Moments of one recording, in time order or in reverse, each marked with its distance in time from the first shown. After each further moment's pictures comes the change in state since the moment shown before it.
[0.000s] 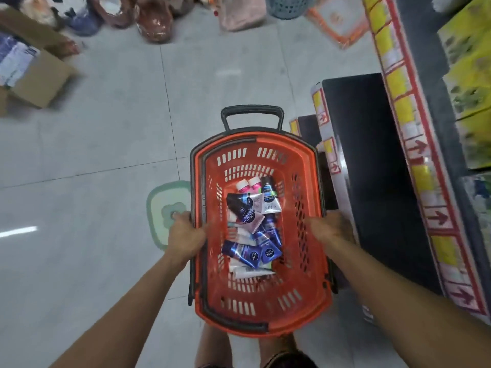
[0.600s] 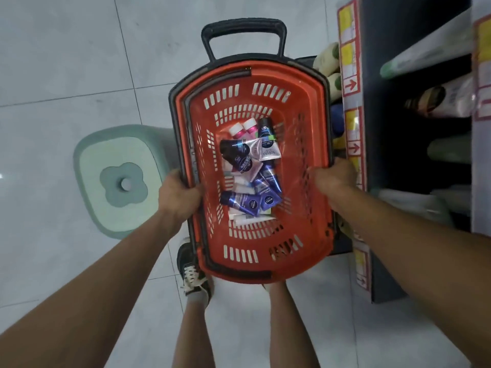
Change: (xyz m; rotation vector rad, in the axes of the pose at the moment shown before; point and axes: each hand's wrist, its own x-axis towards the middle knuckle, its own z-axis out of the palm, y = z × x) left_hand 0.239 -0.132 0.126 -0.115 -0.043 -0.145; right_hand 0.247 0.043 0.175 -0.044 0.034 -0.032
